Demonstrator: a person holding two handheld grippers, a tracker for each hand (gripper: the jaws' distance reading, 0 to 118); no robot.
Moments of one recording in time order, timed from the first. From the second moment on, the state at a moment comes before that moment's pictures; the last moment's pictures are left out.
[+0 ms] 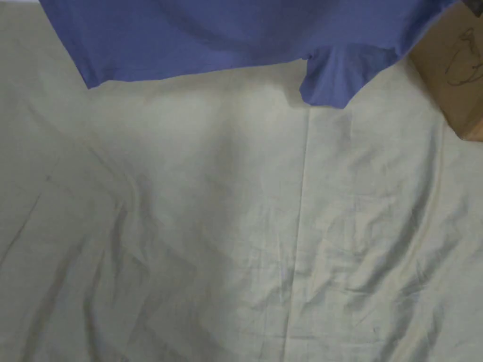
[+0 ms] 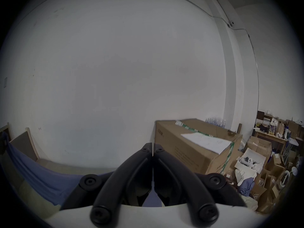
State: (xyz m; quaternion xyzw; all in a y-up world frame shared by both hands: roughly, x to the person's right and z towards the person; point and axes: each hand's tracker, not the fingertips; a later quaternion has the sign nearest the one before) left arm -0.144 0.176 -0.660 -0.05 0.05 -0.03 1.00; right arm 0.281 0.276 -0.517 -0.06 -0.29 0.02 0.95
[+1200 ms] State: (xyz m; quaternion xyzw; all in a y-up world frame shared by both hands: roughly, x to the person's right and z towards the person) left arm -0.274 -0.175 -0.269 -0.36 -0.05 0.00 0.93; right arm 0.259 -0.085 -0.149 -0.37 -0.18 -0.09 0.91
